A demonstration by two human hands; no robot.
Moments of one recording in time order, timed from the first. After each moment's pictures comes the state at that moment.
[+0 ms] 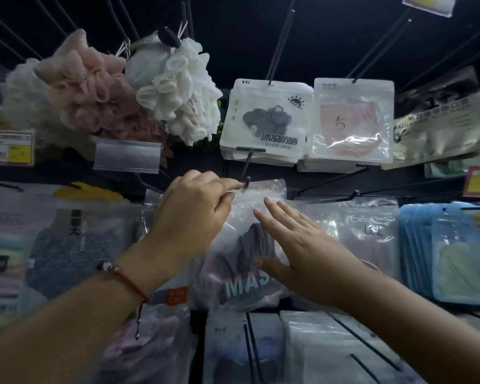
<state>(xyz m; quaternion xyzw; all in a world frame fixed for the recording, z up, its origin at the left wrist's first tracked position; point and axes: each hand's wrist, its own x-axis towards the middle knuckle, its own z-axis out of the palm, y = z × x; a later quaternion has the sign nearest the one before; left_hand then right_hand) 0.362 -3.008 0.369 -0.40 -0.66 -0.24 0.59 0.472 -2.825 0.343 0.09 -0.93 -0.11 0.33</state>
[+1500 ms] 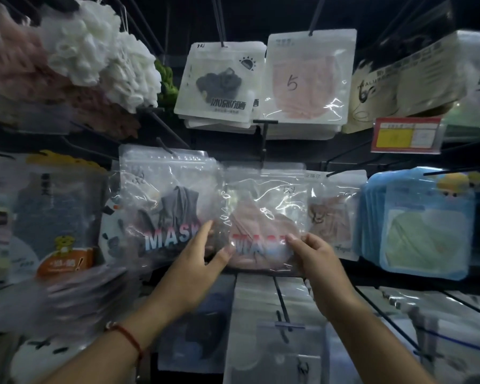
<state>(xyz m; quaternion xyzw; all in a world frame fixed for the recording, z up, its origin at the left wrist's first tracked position) 0.407 -2.877 0.231 -0.30 -0.79 -0.50 0.21 0.475 -2.663 0.252 0.03 -0.68 0.67 0.31</state>
